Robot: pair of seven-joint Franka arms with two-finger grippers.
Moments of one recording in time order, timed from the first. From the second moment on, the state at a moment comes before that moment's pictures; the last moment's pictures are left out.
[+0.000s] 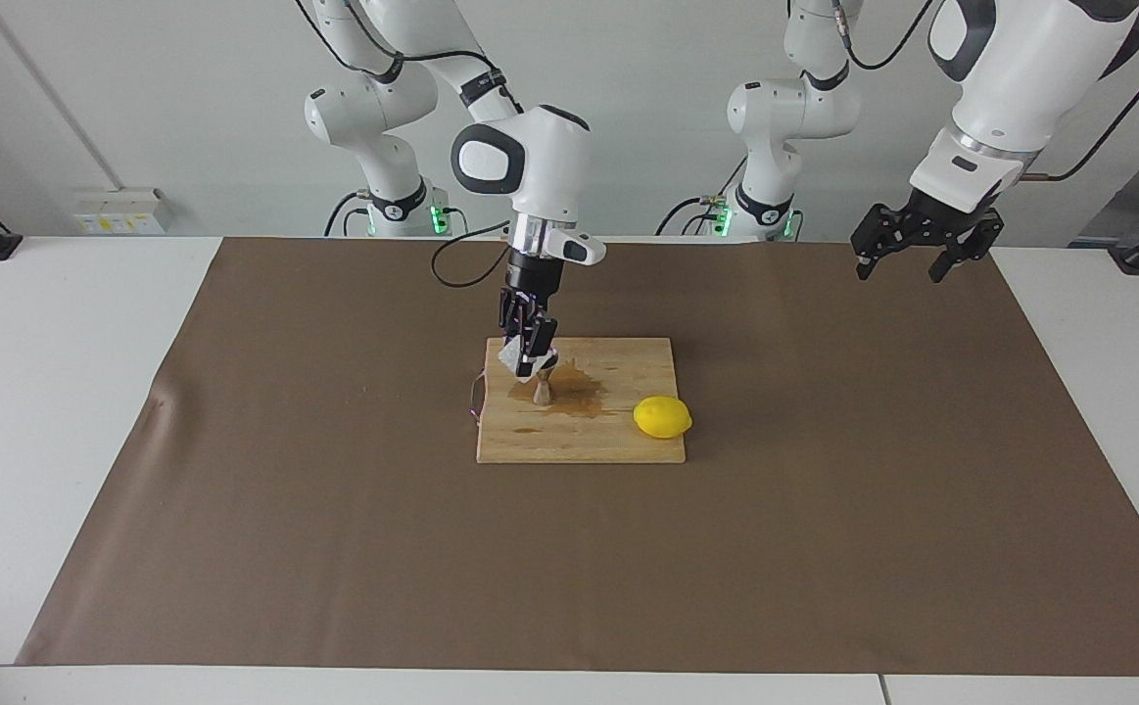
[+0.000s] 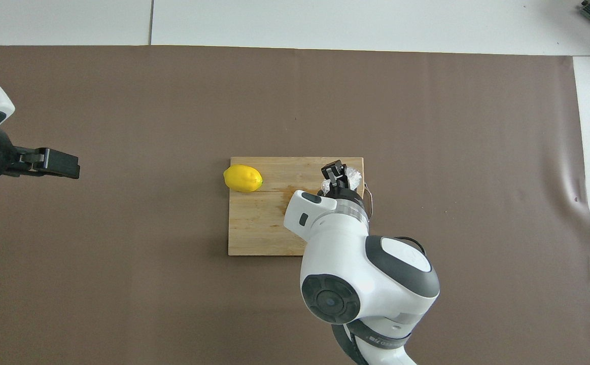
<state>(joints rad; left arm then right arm) -0.06 -0.06 -0.06 -1.66 -0.02 1.62 -0.02 0.55 0.06 0.05 -2.11 -0.80 2.40 -0.84</state>
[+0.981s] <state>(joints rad) -0.06 -0.06 -0.06 -1.66 -0.02 1.62 -0.02 0.55 0.03 0.05 -2.13 -0.86 2.40 -0.78</state>
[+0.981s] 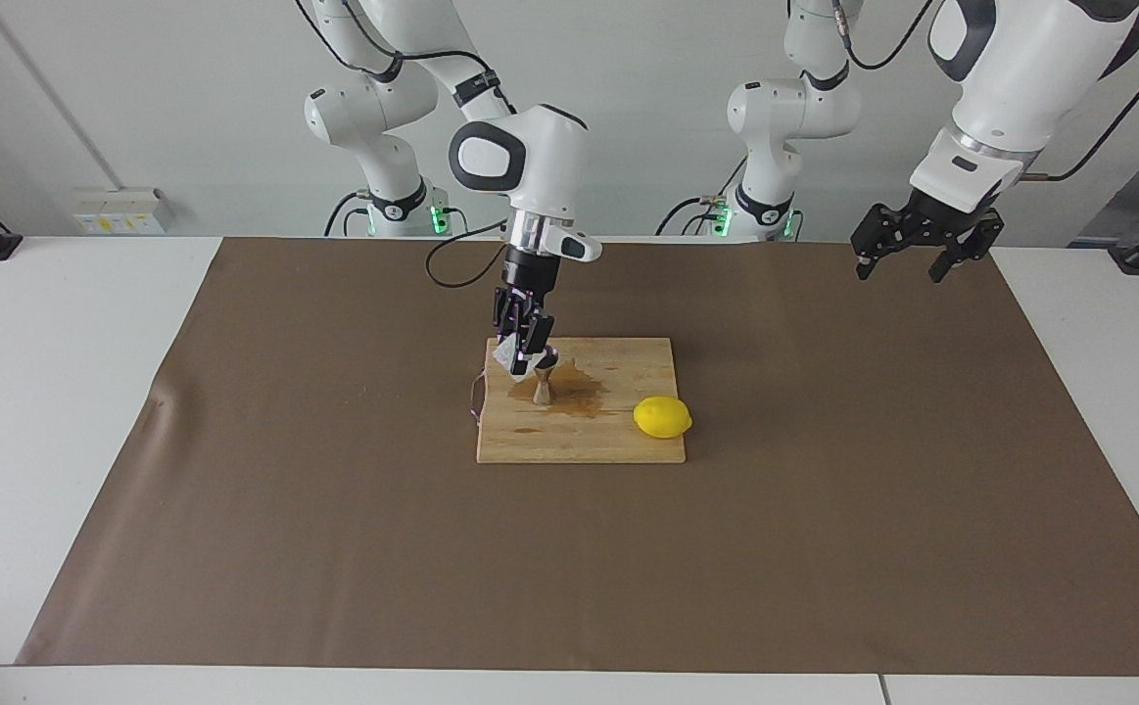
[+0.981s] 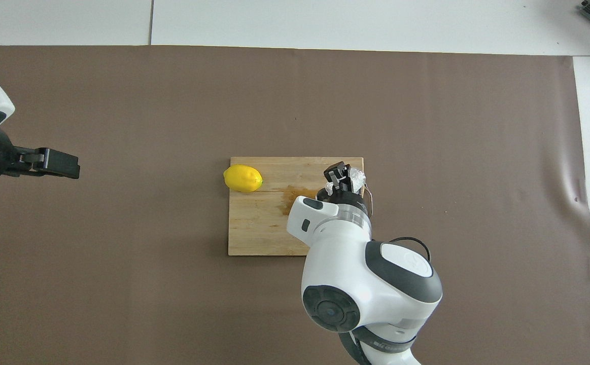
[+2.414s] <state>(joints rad) -0.06 -0.06 -0.06 -1.66 -0.02 1.62 -0.02 0.21 0.03 0.04 -2.16 0.13 2.35 -1.34</state>
